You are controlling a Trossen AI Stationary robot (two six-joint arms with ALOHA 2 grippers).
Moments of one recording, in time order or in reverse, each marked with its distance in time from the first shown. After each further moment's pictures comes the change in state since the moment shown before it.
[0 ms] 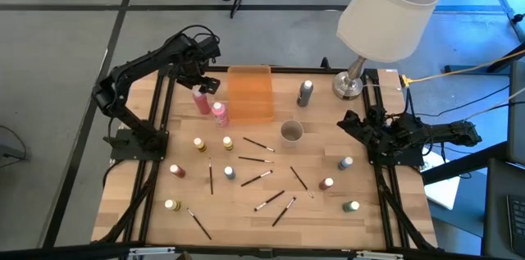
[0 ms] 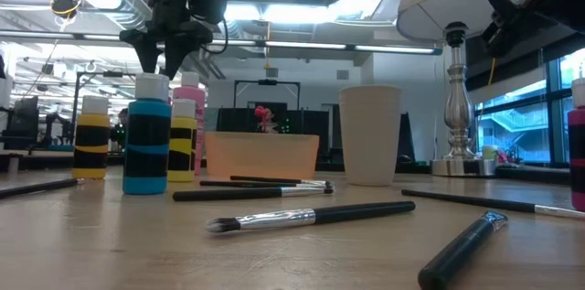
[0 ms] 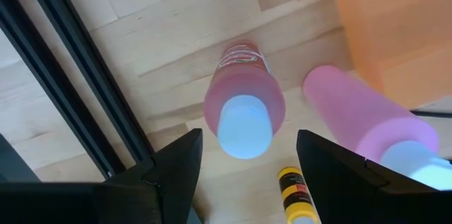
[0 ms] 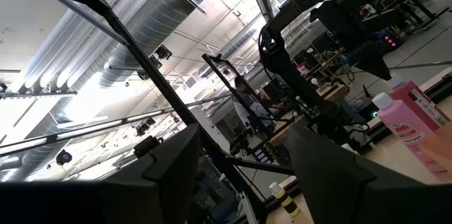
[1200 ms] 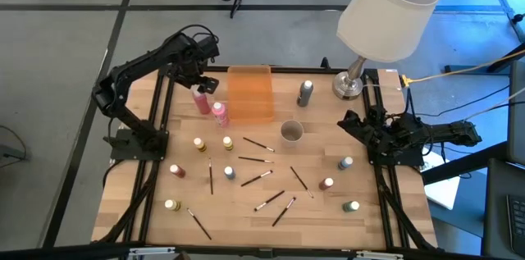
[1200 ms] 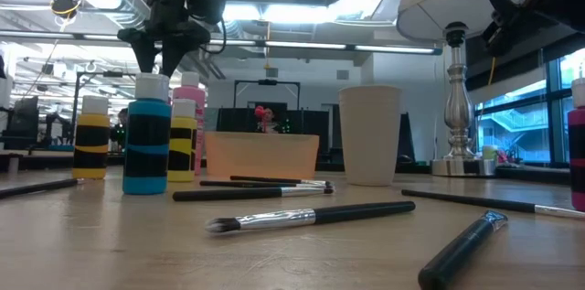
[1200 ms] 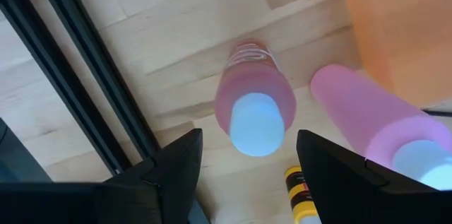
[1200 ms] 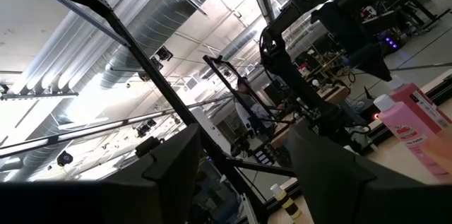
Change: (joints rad) left arm 0.009 -0.003 0.000 -0.014 -0.012 0.011; right arm 0.000 0.000 0.000 0.007 0.001 0.000
